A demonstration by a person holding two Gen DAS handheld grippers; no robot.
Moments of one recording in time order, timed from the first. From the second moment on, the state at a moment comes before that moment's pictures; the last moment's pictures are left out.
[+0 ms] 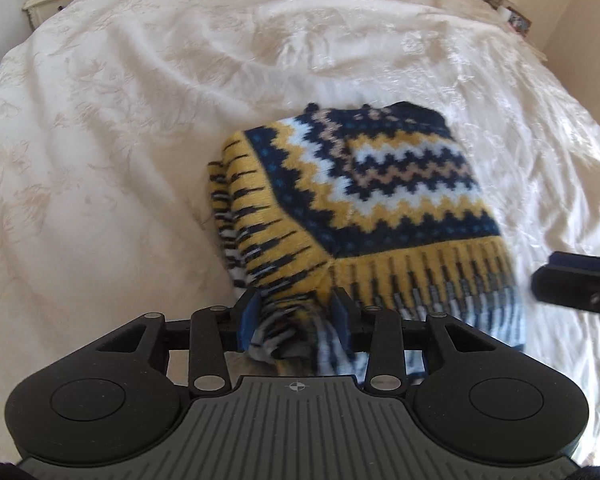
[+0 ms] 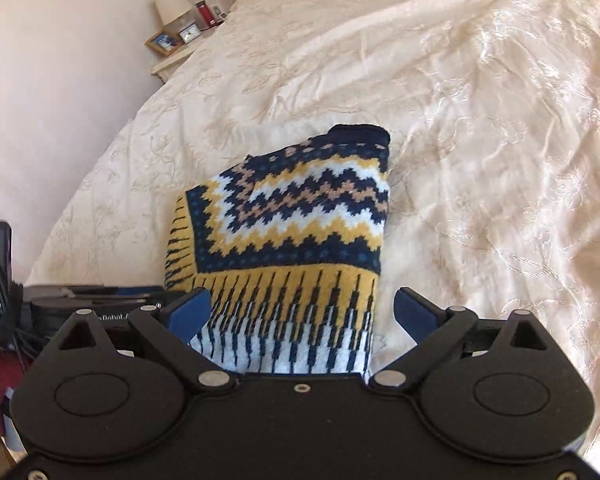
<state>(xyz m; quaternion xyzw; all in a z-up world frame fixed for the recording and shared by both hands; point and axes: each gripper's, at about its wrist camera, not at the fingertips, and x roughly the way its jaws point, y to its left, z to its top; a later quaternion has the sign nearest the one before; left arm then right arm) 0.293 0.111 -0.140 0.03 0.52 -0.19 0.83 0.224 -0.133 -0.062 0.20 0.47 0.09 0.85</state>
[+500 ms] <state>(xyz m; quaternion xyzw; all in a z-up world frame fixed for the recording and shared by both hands) 0.290 0.157 -0.166 -0.16 0.59 -0.21 0.76 0.299 -0.168 -0.109 0.30 0.50 0.09 0.81</state>
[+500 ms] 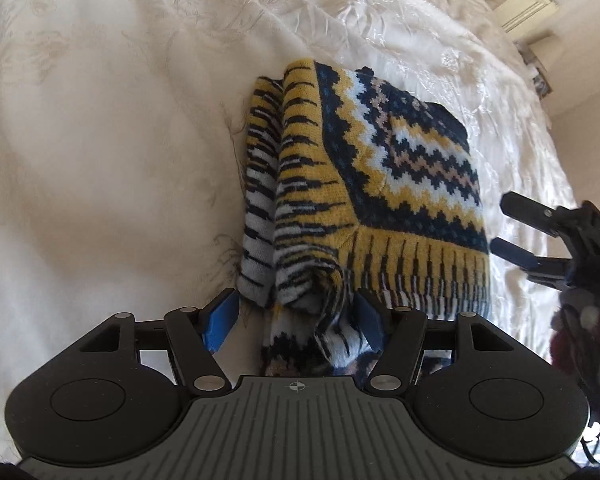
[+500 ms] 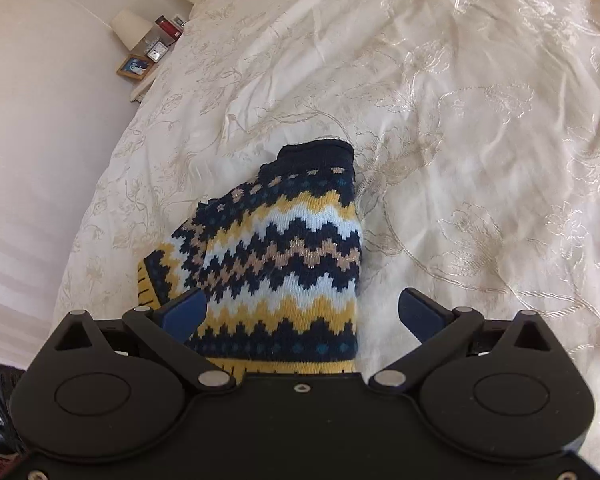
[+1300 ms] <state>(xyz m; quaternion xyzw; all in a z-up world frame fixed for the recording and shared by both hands) 0.288 0.149 -0.195 -0.27 0.61 -0.30 0.69 0.320 -0.150 -0.153 0.36 0.54 0.16 0.74</state>
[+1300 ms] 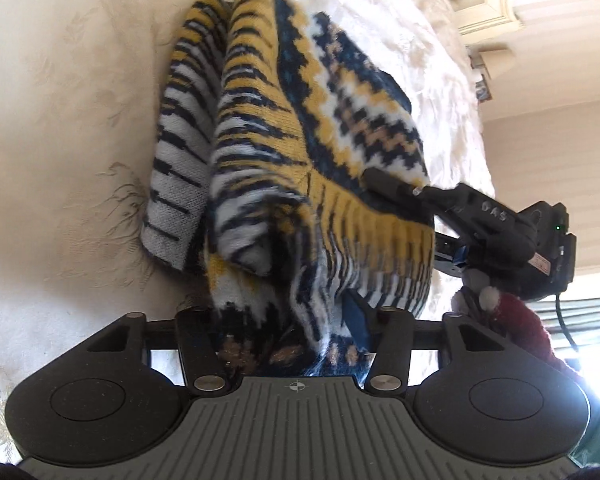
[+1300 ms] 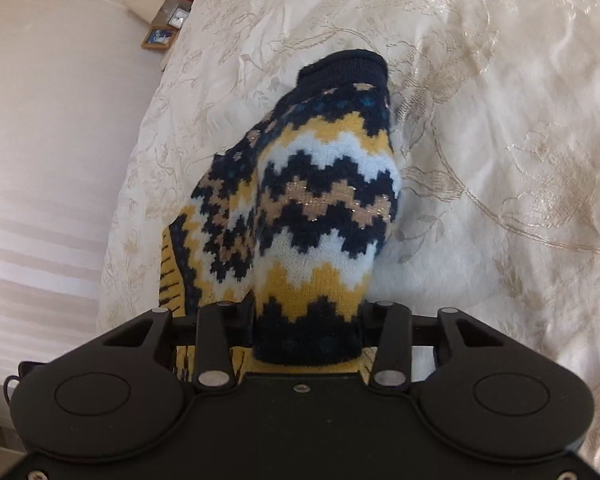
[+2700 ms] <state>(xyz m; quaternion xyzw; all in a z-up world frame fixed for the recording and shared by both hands) 0.129 0.034 -0.115 -0.15 0.50 -0.14 0.84 0.211 -0.199 -0.041 0.23 0.51 0.15 0.82</state>
